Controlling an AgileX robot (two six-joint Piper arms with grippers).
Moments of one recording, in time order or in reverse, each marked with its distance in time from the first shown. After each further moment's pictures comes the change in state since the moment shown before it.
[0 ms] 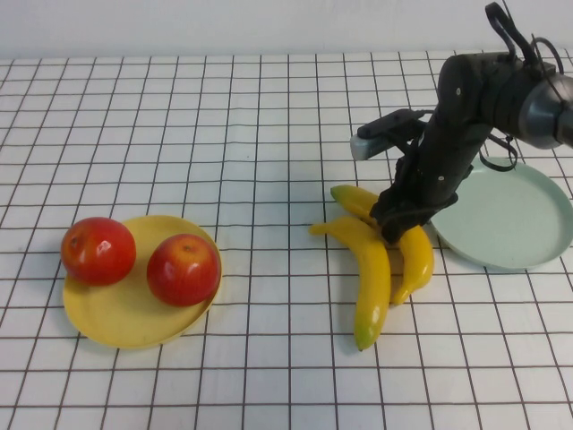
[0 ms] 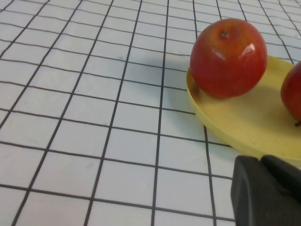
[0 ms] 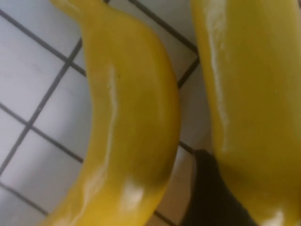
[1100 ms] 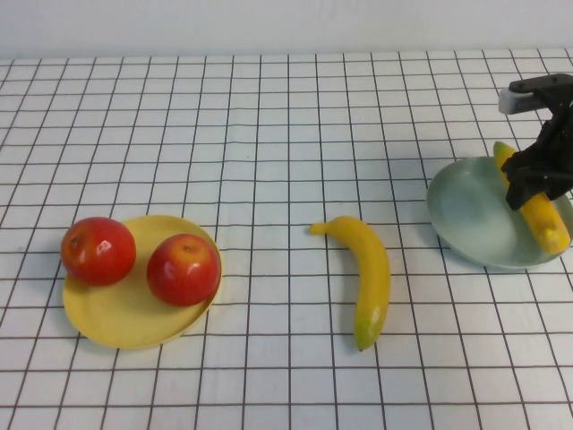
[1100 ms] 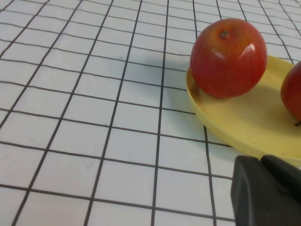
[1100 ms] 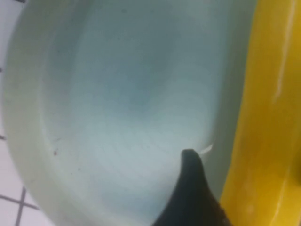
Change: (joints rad) right arm -0.334 -0.082 0.065 -0.024 0.015 0.000; left arm 0.000 0.000 0.000 0.000 0.000 0.000
